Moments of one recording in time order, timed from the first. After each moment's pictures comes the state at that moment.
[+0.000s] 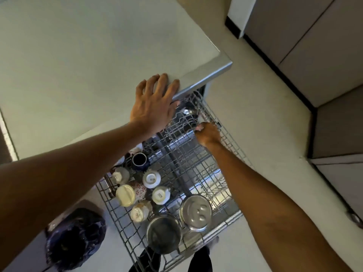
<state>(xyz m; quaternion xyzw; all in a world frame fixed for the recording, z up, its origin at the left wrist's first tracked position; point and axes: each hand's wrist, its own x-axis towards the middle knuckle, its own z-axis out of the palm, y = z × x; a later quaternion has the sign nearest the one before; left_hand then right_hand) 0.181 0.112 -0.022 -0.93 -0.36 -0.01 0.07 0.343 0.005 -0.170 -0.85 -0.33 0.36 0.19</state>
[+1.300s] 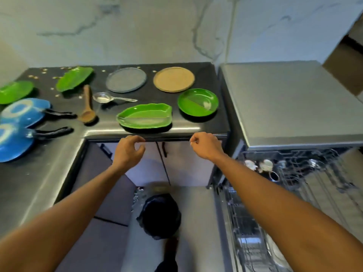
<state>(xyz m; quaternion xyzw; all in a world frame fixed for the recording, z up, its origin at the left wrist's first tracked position) -0.544 -0.036 0.065 -0.67 -0.69 -0.25 -0.12 -0.261 0.004 0.074 -0.64 -0.71 0.26 0.13</state>
